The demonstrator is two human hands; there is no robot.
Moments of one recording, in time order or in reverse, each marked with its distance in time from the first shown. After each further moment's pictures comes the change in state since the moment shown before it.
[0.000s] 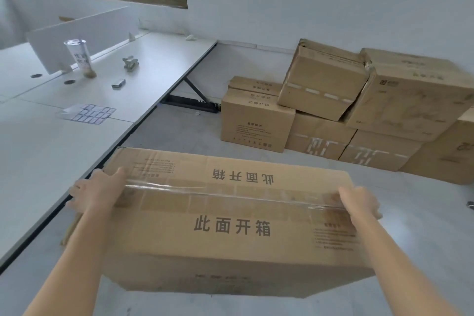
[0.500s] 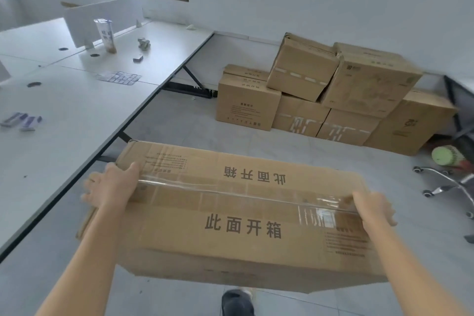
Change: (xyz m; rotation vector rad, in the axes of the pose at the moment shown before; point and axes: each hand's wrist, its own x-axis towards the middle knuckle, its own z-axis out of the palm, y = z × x) left_hand -0.154 -0.260 -0.091 -0.050 -0.087 0.120; right_hand -0.269 0.226 -0.067 0.021 0.172 0.060
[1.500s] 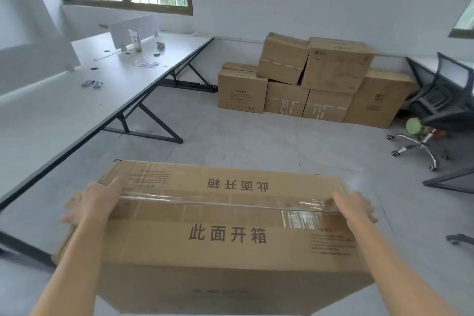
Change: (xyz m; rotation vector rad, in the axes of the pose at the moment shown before) left_hand -0.468 -0.327 -0.070 0.011 0.053 -0.121; right_hand -0.222 0.456 -0.212 0.012 -0.198 -0.076
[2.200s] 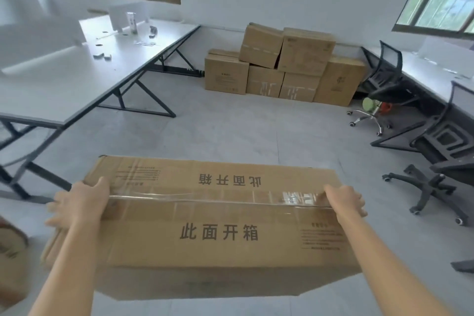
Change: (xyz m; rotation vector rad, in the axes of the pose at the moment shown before) left_hand -0.215 -0.335 -0.100 -0.097 0.054 0.029; right_hand -0.309 0.278 -0.071 0.004 0.065 0.016
